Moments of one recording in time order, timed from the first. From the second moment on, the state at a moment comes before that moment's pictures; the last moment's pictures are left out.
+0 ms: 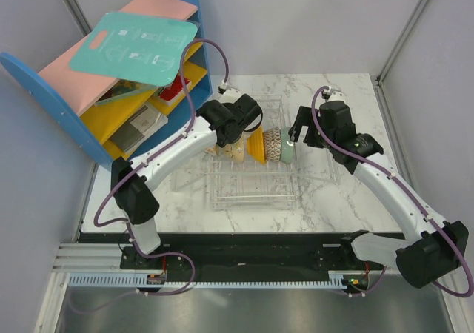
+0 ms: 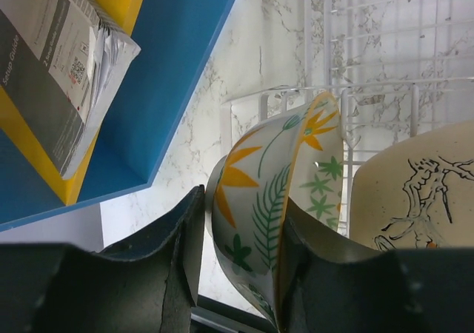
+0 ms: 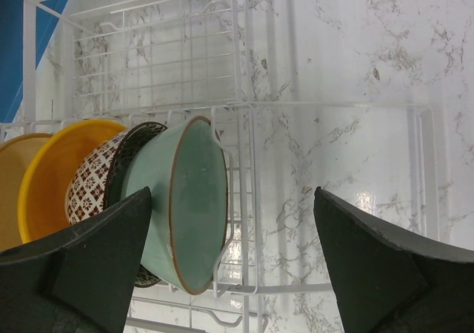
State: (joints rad) left arm -0.82 1.78 1.79 -1.24 -0.83 -0.49; right arm 0.40 1.19 1.11 -0.53 0.14 0.51
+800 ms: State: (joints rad) left arm -0.86 1.79 1.79 -1.29 -0.81 -0.46; right arm 0.39 1.19 1.08 -0.48 0.12 0.51
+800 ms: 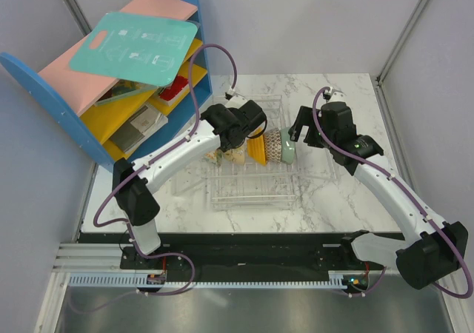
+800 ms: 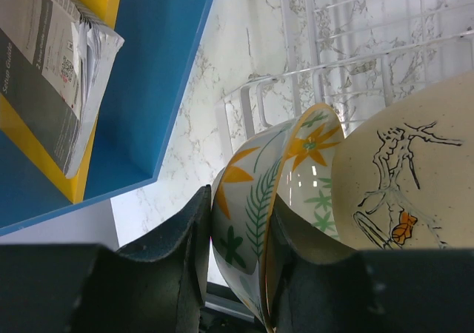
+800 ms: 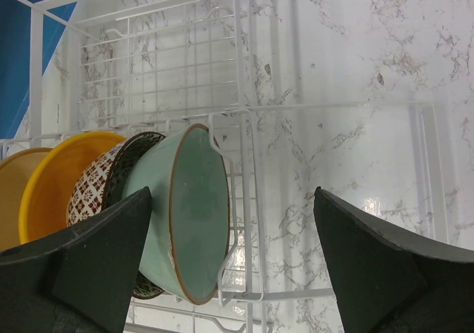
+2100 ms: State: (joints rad) left arm -0.89 1.73 2.07 -1.21 -0.82 -0.33; right arm 0.38 1.15 1.08 -0.47 0.12 0.45
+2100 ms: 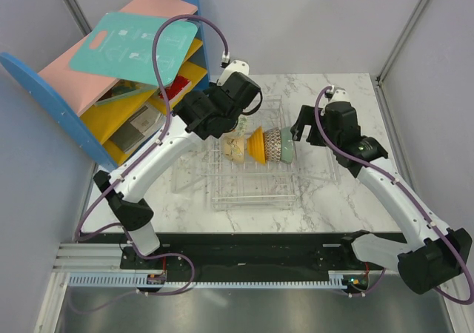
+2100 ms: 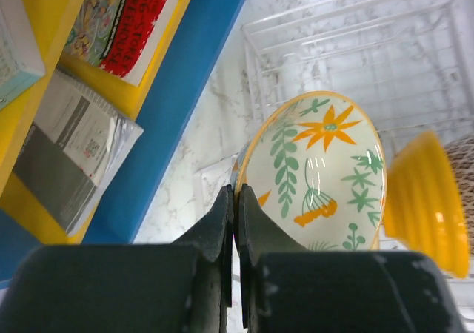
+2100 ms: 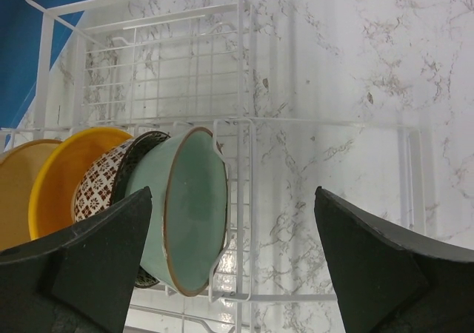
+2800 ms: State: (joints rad) left arm -0.89 1.72 2.08 -1.09 -0.52 -0.33; right arm 0.38 1.17 1.10 -0.30 -0.09 0.52
